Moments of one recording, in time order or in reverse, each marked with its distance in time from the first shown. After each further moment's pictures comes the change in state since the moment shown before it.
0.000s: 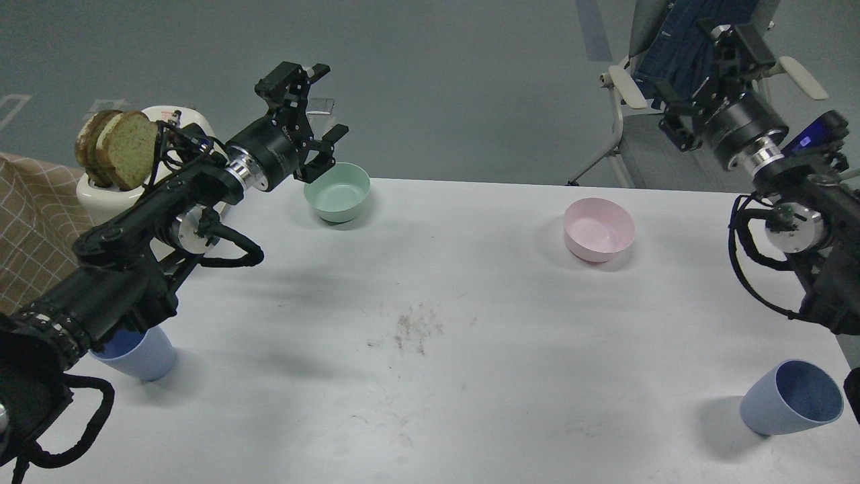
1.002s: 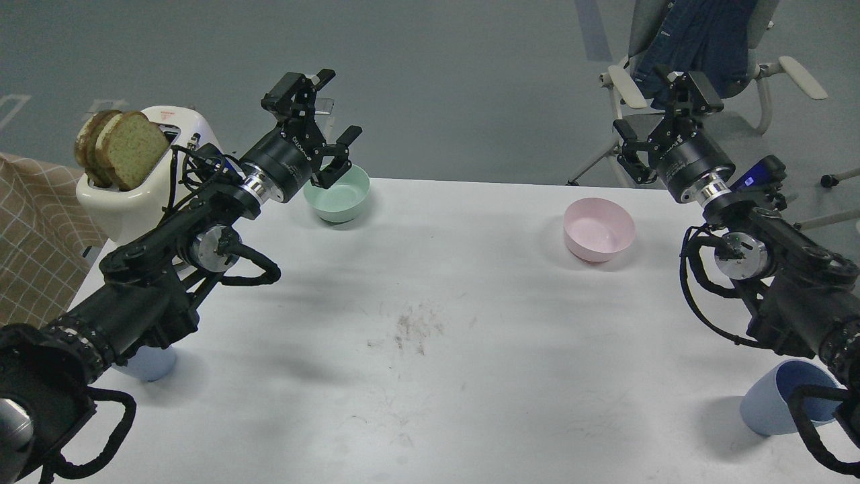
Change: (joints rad) left arm 0.010 -0.049 -0.019 0.029 -0.016 -0.024 -0.080; right arm -0.016 0.095 0.055 -0.054 -0.001 0.000 0.000
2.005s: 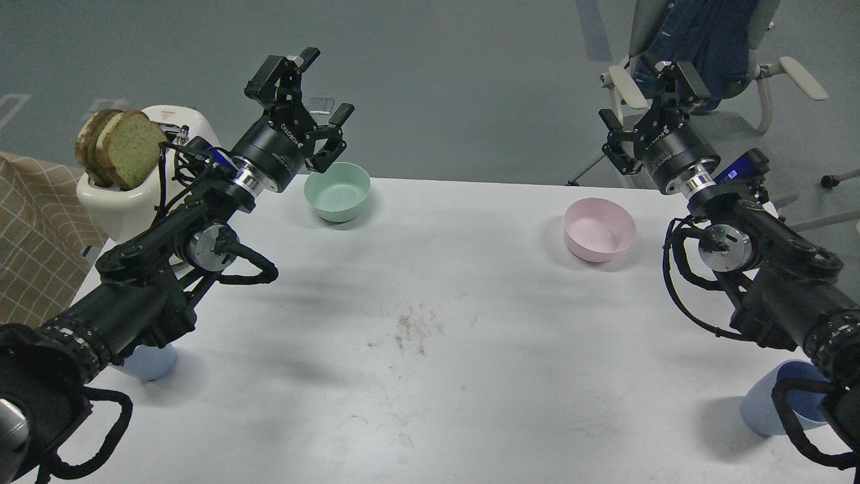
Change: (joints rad) left arm 0.001 0.010 0.001 -0.013 0.001 -0.027 -0.118; right arm 0.019 0.027 0.017 -0.002 0.016 0.000 0.000
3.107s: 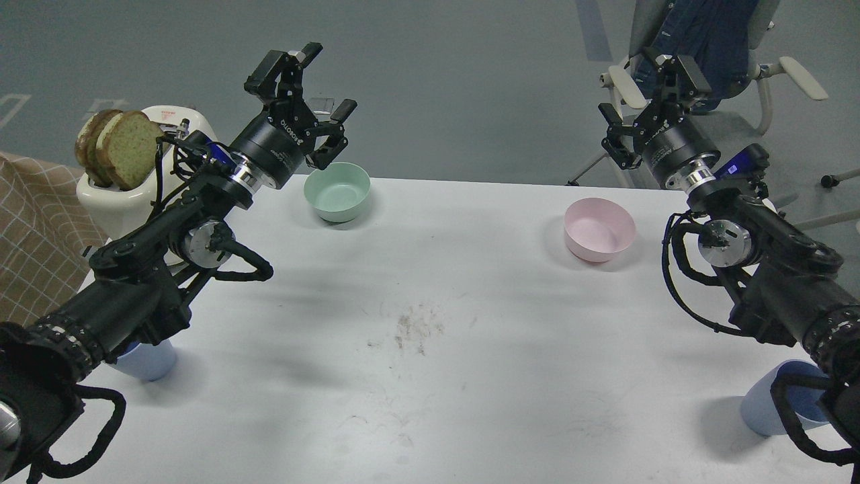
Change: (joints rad) left arm -0.008 0.066 0.004 -0.075 0.026 -0.016 0.003; right arm 0.013 0.000 0.006 -0.003 0.000 0.000 0.000
